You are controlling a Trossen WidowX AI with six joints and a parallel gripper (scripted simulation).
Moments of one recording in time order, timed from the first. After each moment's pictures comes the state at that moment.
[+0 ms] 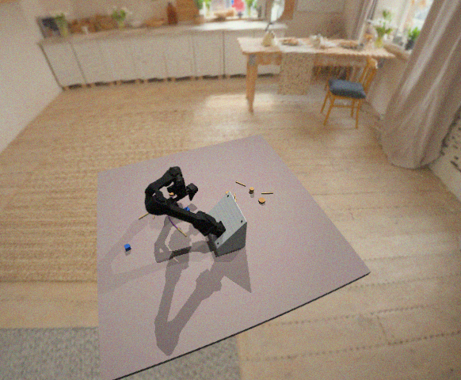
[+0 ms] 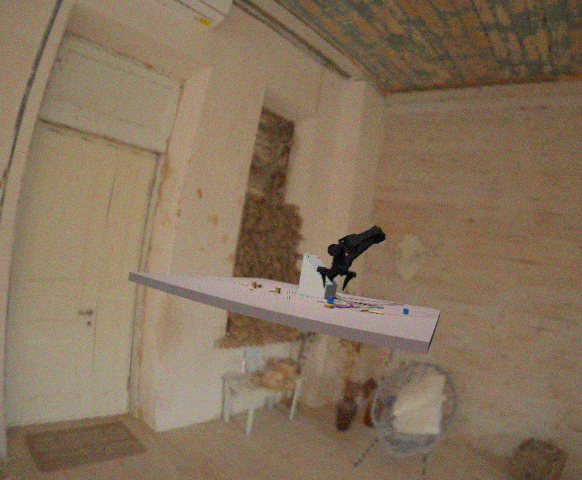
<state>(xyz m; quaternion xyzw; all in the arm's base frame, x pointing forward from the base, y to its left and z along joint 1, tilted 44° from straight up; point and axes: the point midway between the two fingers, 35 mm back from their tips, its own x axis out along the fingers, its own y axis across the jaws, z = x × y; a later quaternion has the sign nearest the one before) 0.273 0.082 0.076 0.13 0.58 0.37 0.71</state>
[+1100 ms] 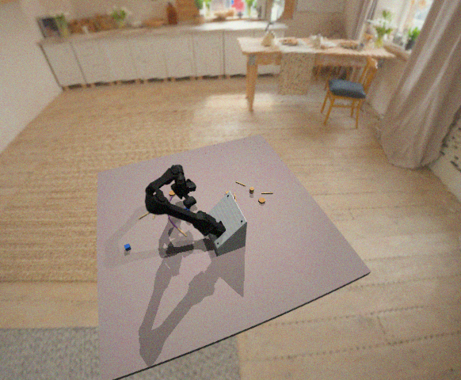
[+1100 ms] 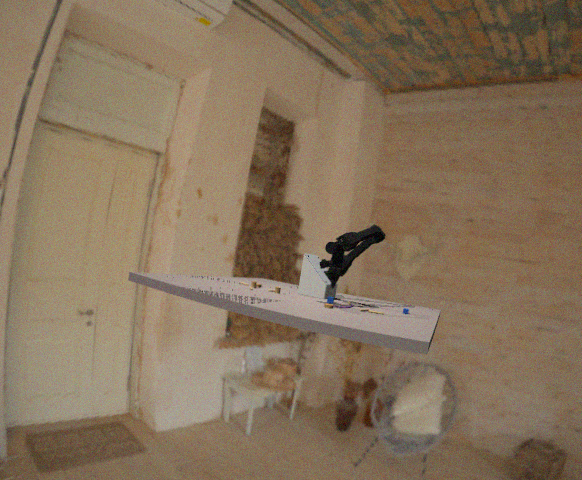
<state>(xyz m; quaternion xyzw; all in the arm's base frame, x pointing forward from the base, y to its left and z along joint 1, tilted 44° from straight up) 0.272 0.071 0.077 0.63 0.66 -0.20 0.36</state>
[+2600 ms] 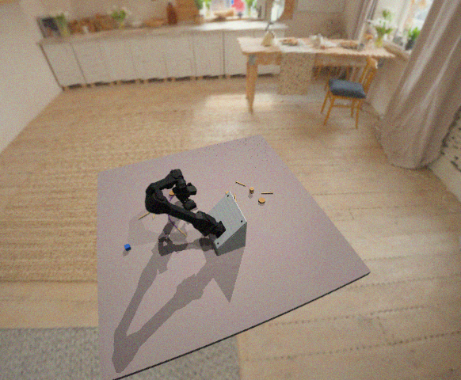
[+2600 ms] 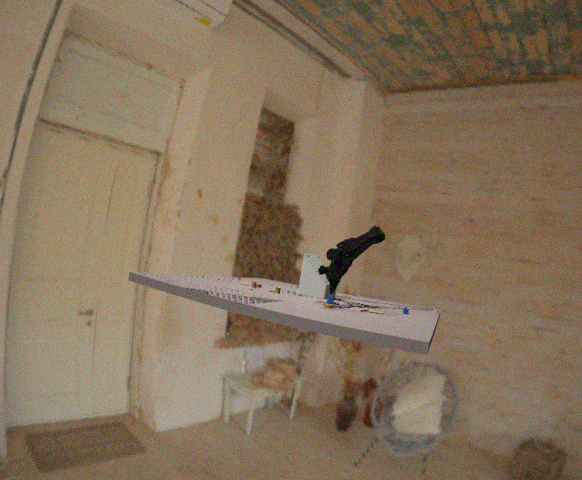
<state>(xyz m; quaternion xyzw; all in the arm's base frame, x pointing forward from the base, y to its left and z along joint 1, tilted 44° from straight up) 0.276 0.092 0.056 0.64 0.65 -0.21 0.35</state>
